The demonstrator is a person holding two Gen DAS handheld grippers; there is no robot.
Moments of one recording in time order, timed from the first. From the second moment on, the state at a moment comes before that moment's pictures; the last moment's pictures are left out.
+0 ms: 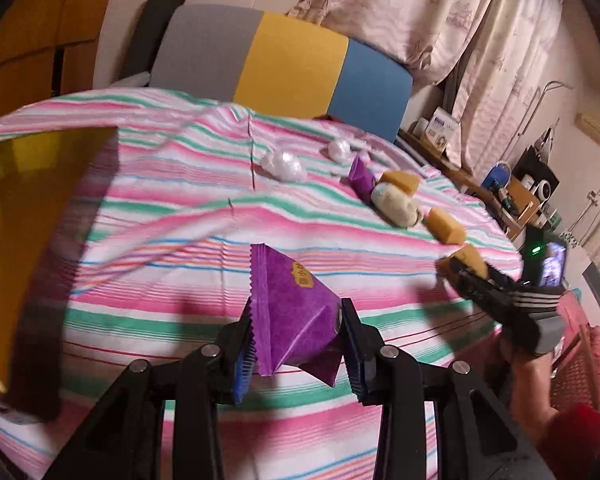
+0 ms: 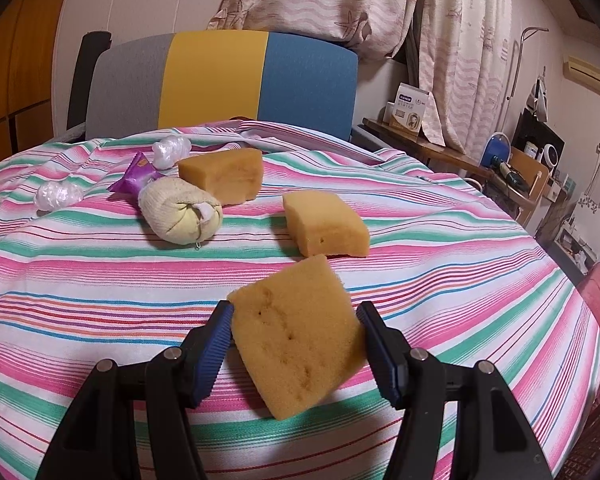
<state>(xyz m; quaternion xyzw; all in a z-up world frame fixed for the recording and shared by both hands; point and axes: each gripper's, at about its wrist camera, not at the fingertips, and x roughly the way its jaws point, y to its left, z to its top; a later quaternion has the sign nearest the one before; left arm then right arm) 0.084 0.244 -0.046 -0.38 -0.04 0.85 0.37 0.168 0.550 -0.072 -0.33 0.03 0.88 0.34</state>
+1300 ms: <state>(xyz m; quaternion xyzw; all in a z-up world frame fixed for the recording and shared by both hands) 0.012 0.069 -0.040 -0.40 -0.08 0.89 0.23 0.164 0.364 -0.005 -0.23 -0.02 0.97 0.08</state>
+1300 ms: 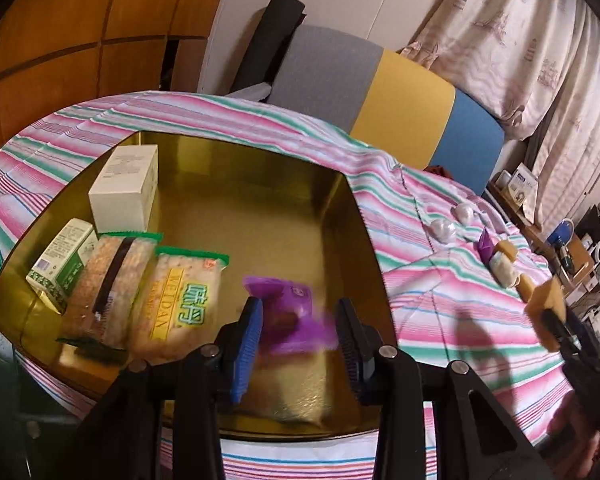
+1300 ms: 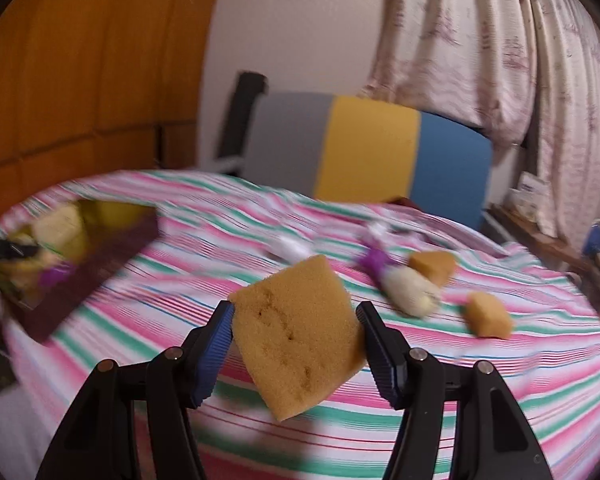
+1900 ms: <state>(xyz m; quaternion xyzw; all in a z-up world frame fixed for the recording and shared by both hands) 0.022 0.023 -0.031 -0.37 -0.14 0.91 0.15 0.116 0.253 0.014 -0.27 0.09 0.95 -0.10</state>
